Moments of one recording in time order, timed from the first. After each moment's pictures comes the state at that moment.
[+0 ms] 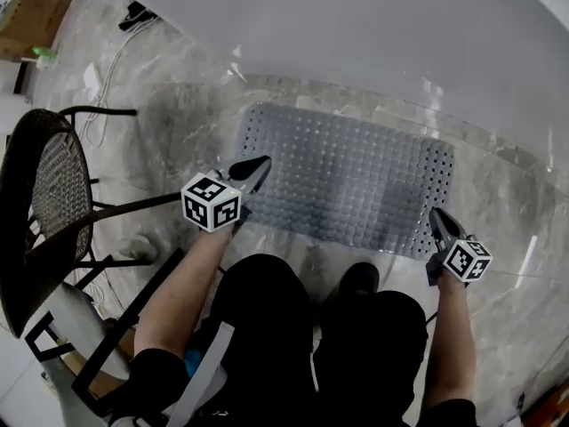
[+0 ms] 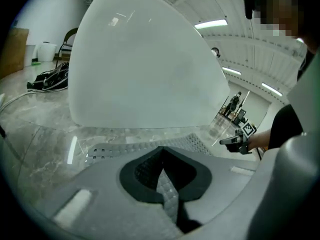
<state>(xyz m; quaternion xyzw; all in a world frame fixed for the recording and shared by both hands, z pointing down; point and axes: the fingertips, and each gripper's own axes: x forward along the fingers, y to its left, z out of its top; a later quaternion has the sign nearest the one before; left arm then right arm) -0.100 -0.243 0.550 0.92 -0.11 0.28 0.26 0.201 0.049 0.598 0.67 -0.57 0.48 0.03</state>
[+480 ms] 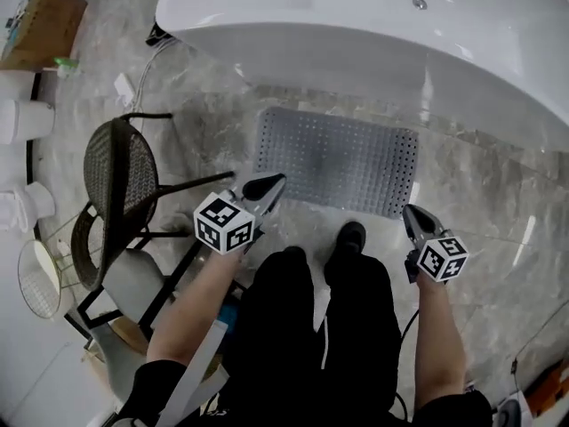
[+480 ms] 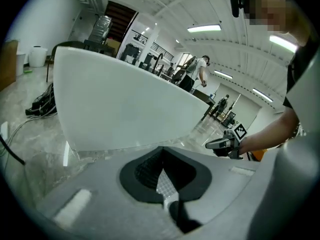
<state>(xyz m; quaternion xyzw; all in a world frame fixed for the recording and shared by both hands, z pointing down) -0.076 -0.168 0.269 0.92 -0.07 0.28 0.27 0.133 0.040 0.331 0.63 -0.62 0.46 0.05</state>
